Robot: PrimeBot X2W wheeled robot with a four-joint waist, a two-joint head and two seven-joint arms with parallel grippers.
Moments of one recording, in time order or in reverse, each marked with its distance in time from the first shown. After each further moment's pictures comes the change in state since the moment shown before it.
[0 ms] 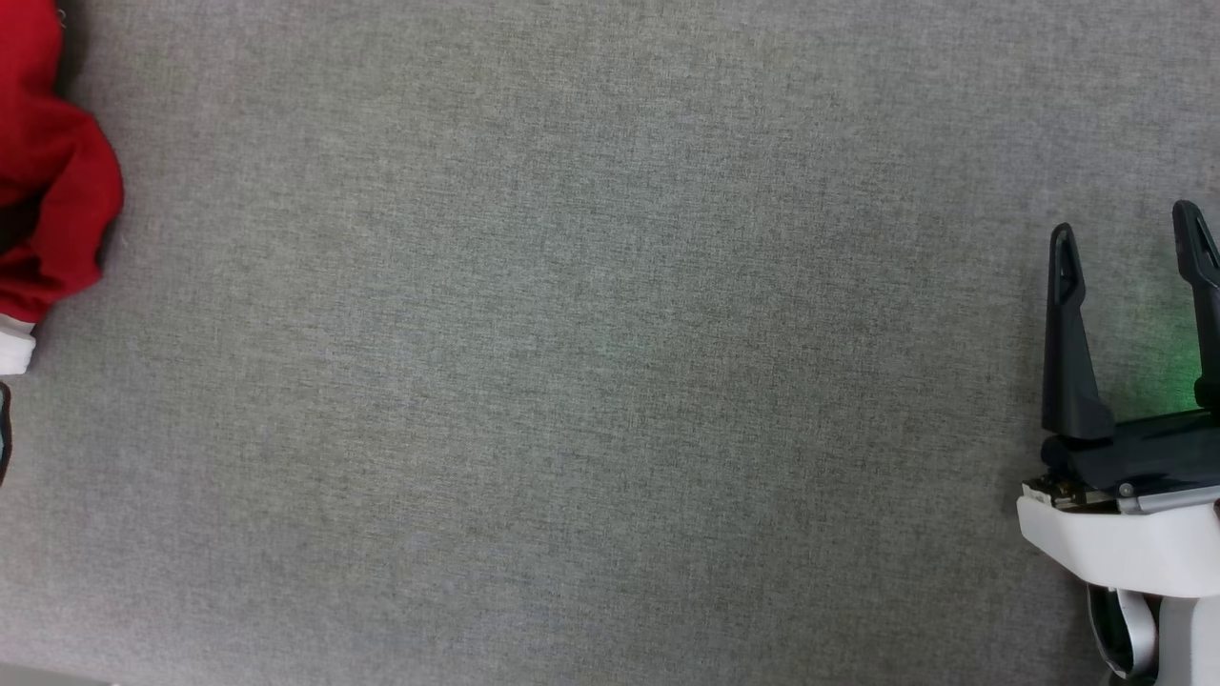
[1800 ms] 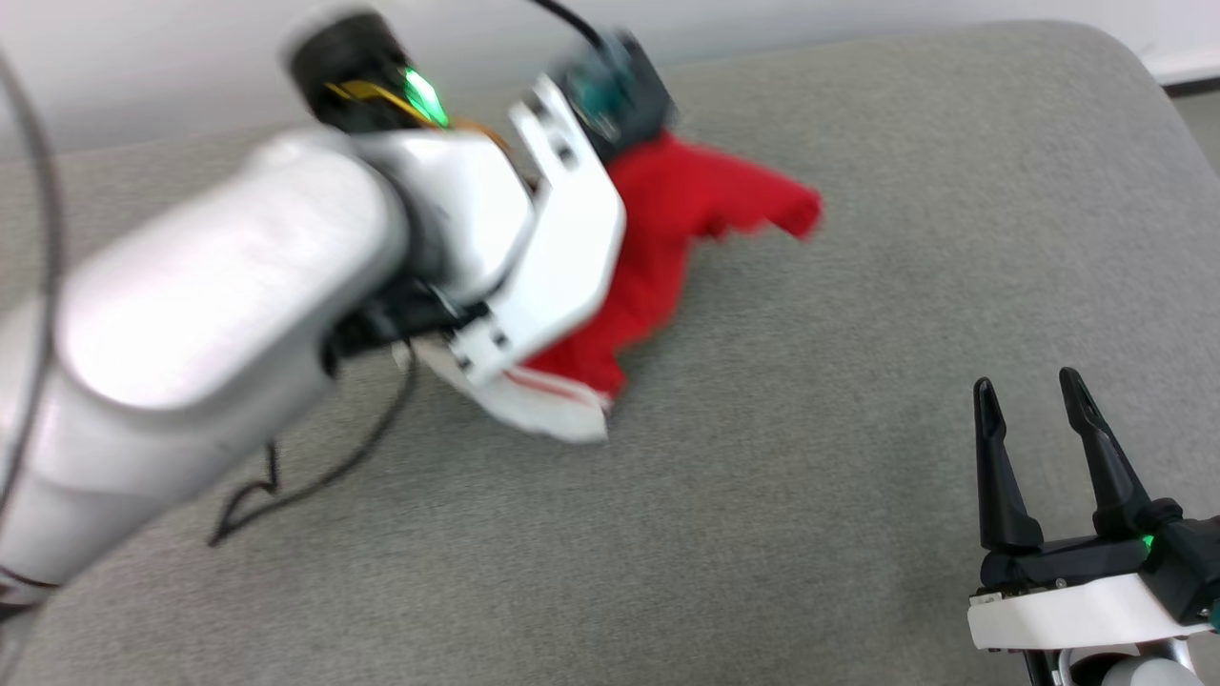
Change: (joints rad) left arm -0.447 -0.193 -0.839 -0.486 -0.064 0.000 0.014; right arm 0.149 -0.001 0.030 0.201 0.192 0.000 0.000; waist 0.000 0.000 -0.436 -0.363
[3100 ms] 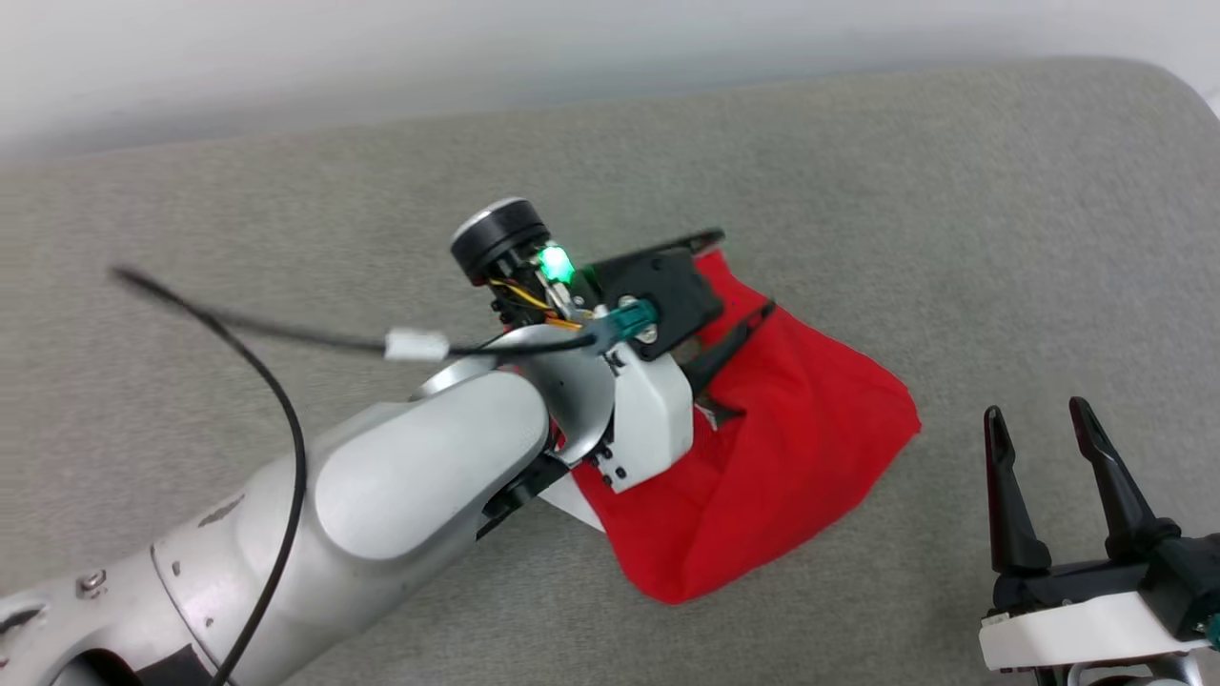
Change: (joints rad) left arm 0.318 -0.220 -0.038 0.176 0.263 0.094 -0.779; right arm 0.028 0.000 -0.035 0.031 -0.044 0.000 0.000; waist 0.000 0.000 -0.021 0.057
